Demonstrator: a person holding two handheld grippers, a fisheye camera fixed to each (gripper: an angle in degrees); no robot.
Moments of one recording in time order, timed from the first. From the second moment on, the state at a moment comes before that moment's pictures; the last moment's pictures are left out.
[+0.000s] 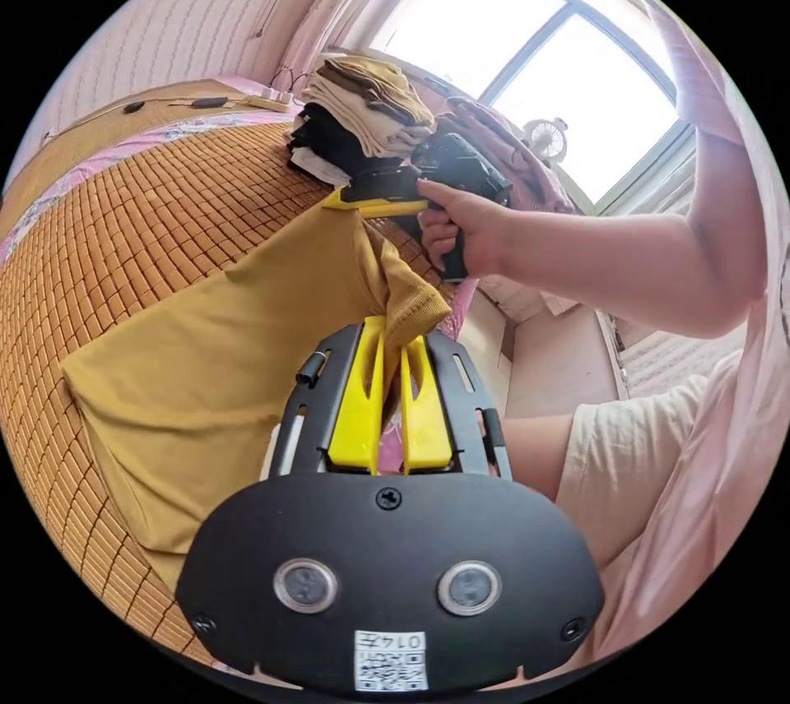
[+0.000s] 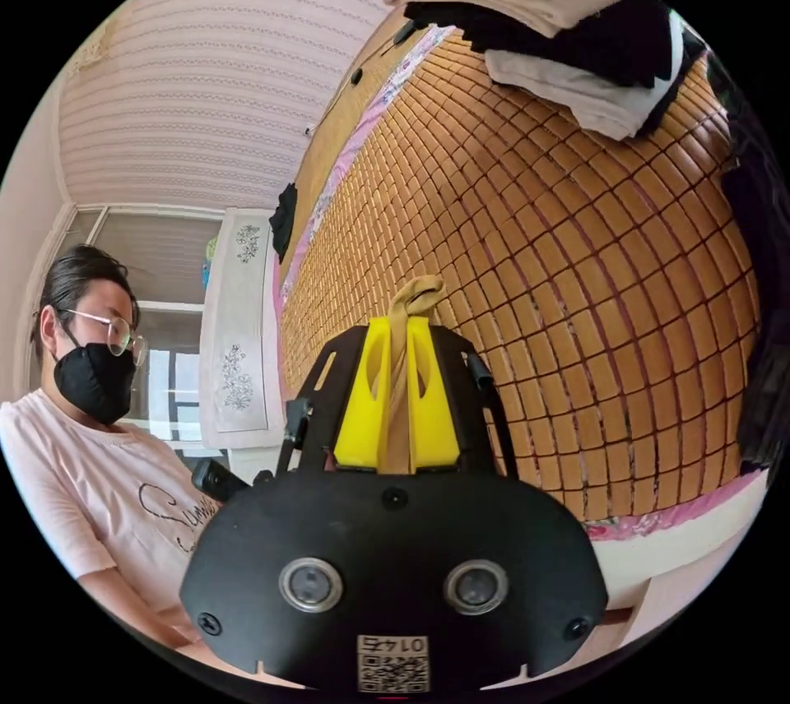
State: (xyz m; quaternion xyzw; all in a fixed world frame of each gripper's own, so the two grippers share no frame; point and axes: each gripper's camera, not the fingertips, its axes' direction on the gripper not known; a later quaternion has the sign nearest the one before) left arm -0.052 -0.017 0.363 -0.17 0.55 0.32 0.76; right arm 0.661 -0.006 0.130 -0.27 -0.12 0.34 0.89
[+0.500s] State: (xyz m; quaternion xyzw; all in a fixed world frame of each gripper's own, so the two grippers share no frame) left arm -0.200 -0.063 0.474 -0.27 0.36 0.12 0.89; right arm 0.377 -0.029 0.368 -0.48 -0.07 0.03 0.88
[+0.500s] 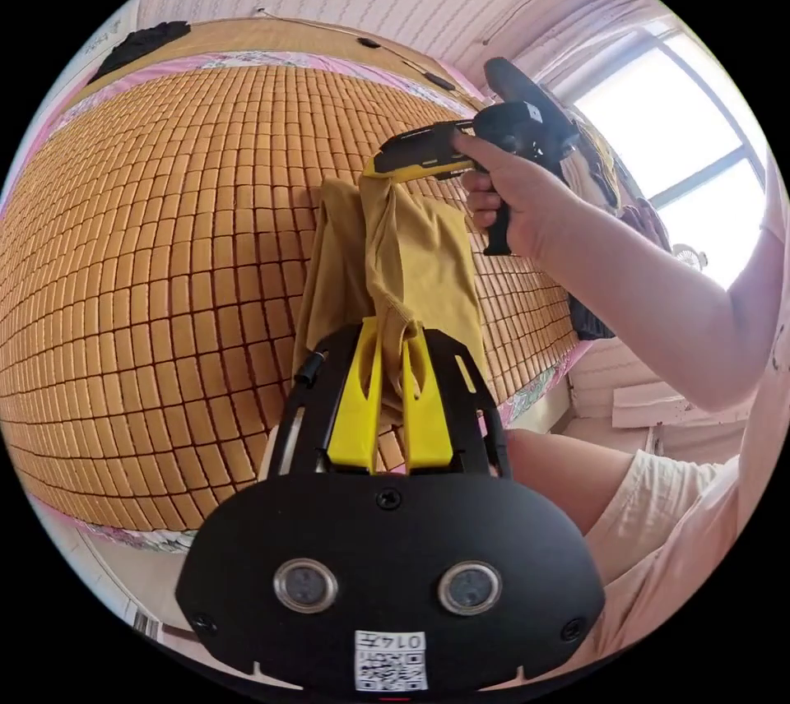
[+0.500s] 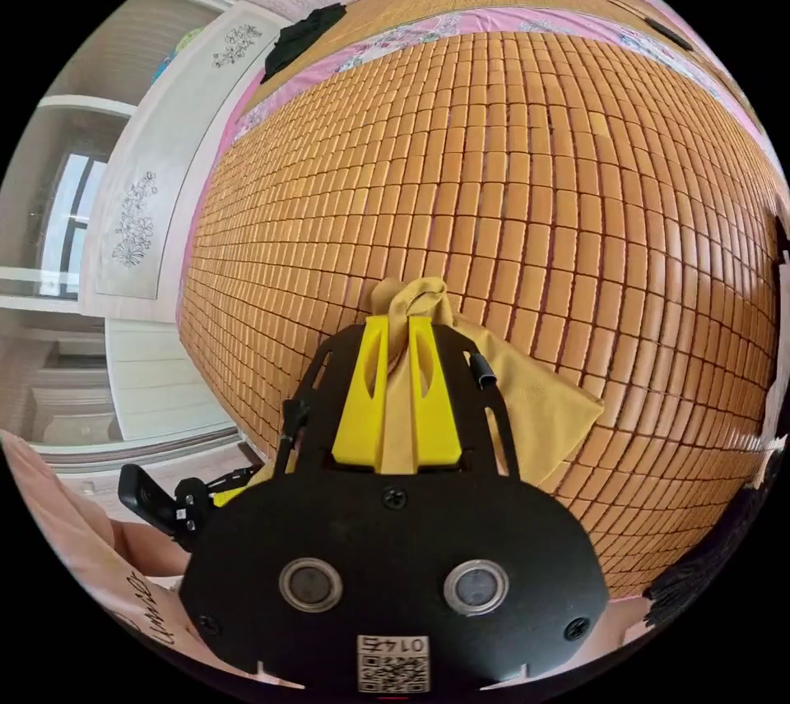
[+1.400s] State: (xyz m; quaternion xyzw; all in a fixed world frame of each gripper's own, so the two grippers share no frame) left arm -0.203 -0.108 0.514 -0.28 0.35 0.16 0.88; right arm 0.231 -0.025 0.366 -0.49 -0.16 -0.31 0.80
